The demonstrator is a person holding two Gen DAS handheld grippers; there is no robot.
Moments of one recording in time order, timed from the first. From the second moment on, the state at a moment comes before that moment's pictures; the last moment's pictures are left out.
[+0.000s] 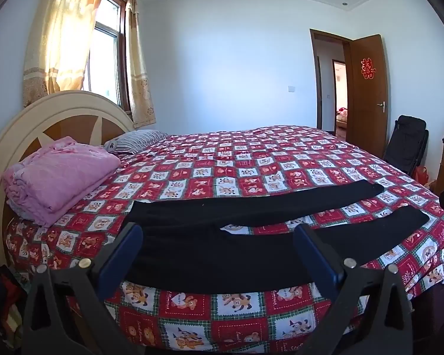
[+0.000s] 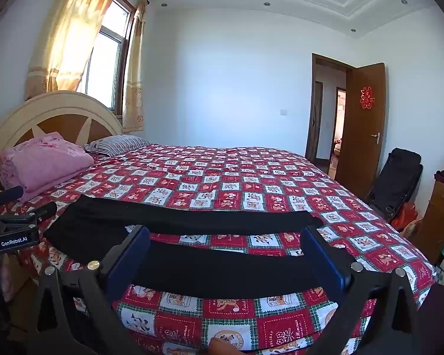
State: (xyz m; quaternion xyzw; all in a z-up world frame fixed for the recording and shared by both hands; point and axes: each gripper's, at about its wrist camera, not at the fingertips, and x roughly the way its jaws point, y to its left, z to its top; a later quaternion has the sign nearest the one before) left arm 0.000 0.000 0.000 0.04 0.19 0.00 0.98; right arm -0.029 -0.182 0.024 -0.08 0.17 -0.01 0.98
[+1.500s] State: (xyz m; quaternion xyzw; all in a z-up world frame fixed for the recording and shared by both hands) left arm 0.004 0.013 -0.004 0.02 0.20 0.00 0.98; right arm -0.024 -0.181 0.012 -0.09 0.19 -0.01 0.98
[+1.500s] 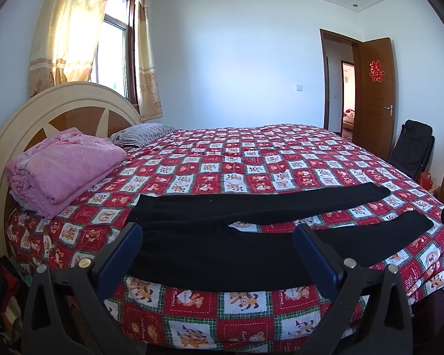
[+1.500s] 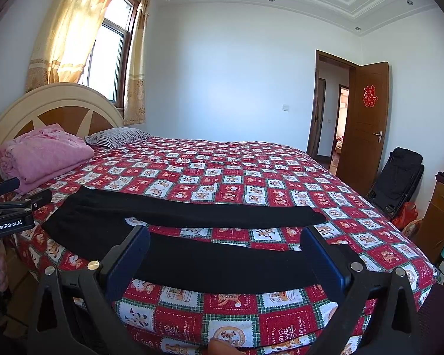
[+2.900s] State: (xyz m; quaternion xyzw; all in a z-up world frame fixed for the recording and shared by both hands) left arm 0.005 0.014 -0.010 0.02 0.21 0.01 0.98; right arm -0.020 -0.174 0.004 -0.10 0.20 -0.02 0.97
